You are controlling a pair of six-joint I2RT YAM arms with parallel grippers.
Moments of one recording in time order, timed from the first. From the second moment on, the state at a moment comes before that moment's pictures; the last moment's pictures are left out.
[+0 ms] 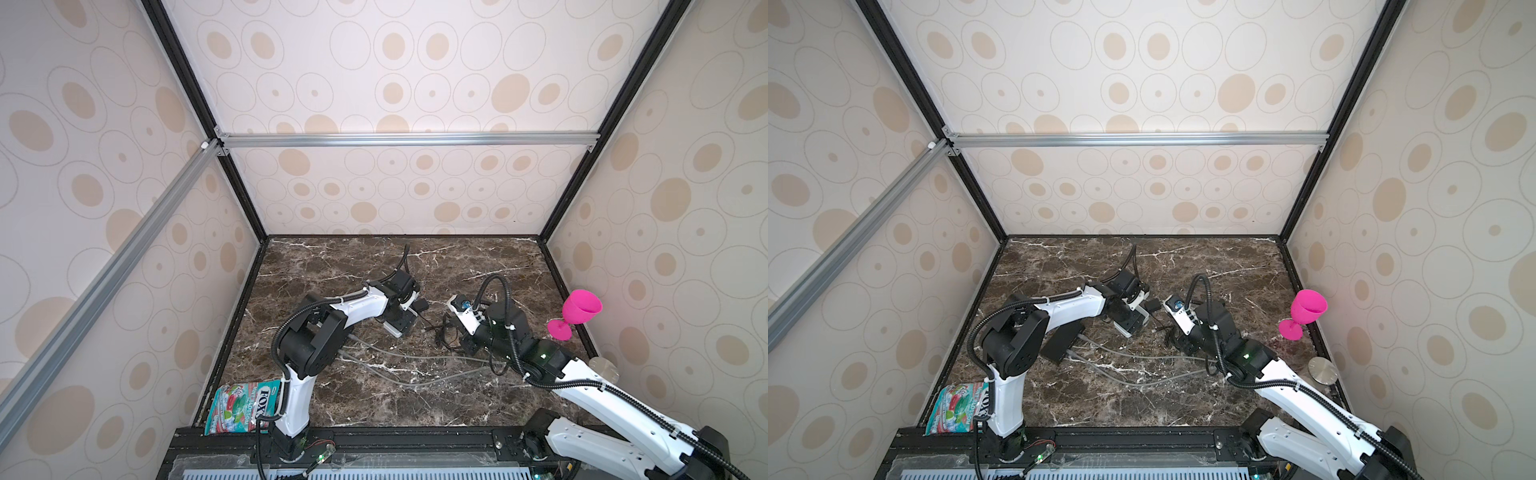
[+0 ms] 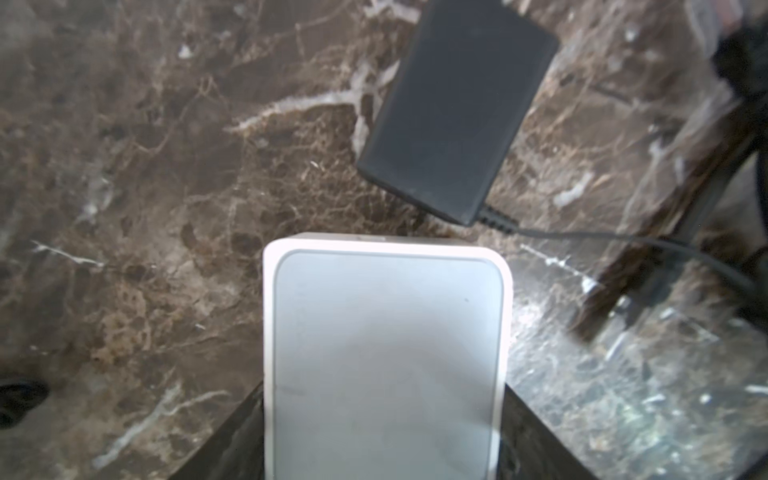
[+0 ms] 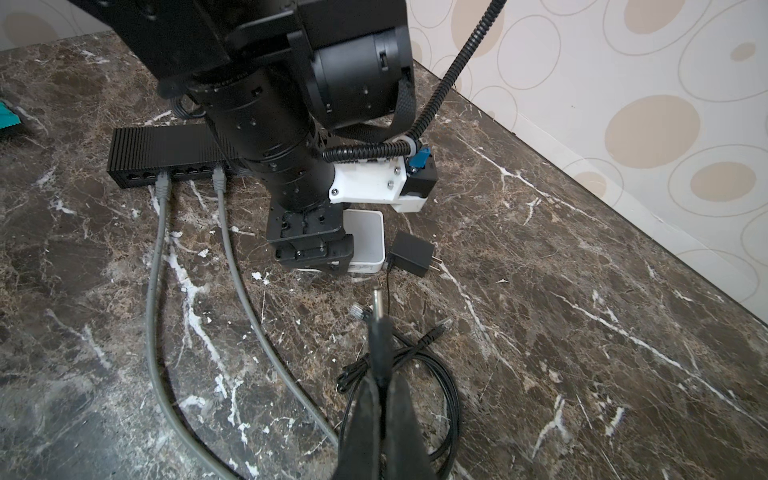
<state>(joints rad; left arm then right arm) -0.66 2.01 1.38 -0.56 0.01 0.03 0.67 0.92 0.69 -0.31 0.02 -0.21</state>
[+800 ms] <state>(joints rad) -0.53 1.83 1.36 -0.59 0.17 0.40 0.65 0.88 0.69 -0.33 0.12 -0.16</state>
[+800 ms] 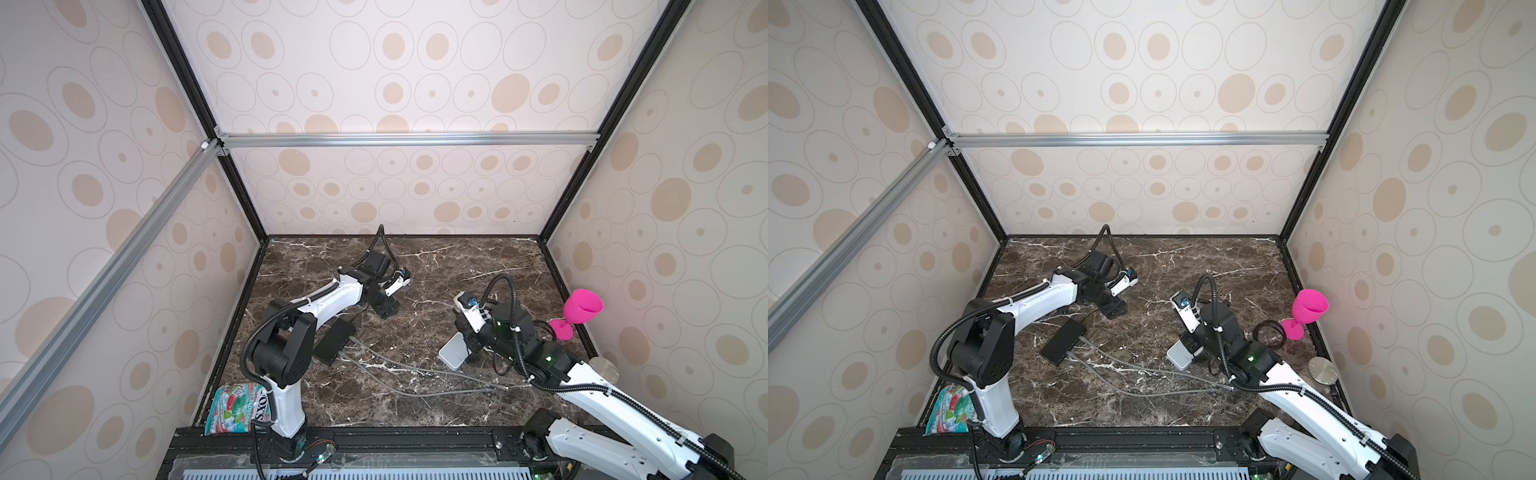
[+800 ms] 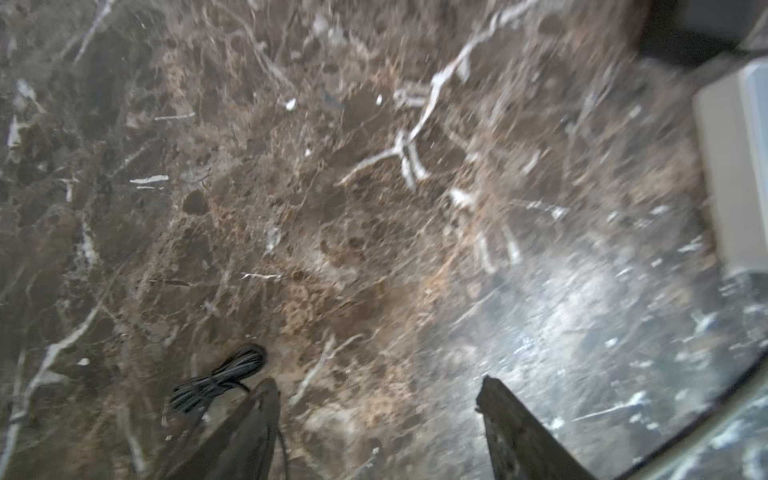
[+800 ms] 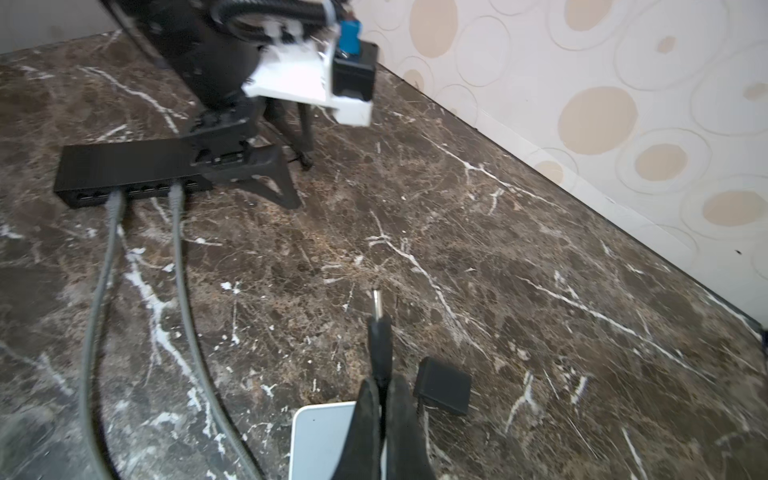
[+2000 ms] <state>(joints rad) -1.10 2.17 1.64 -0.53 -0.20 -0.32 0.42 0.84 0.71 -0.39 0.55 0.15</state>
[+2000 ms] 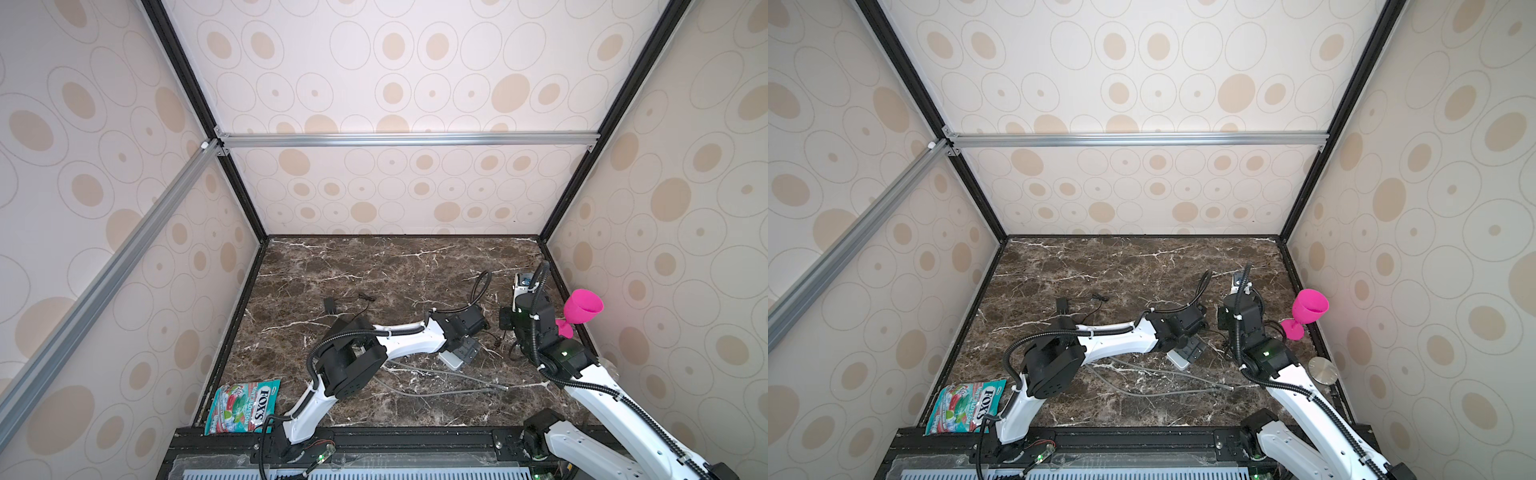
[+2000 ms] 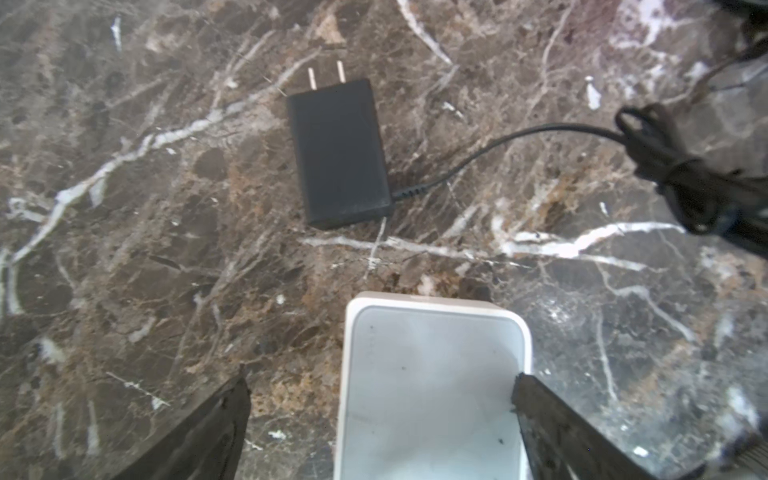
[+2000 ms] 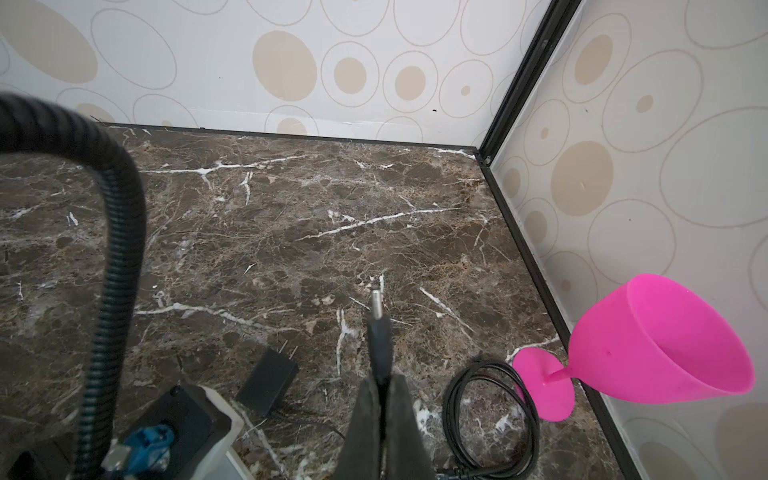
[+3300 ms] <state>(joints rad) -0.56 1.70 1.17 -0.61 0.15 1.11 0.41 0.86 0.69 -0.34 0.25 0.11</state>
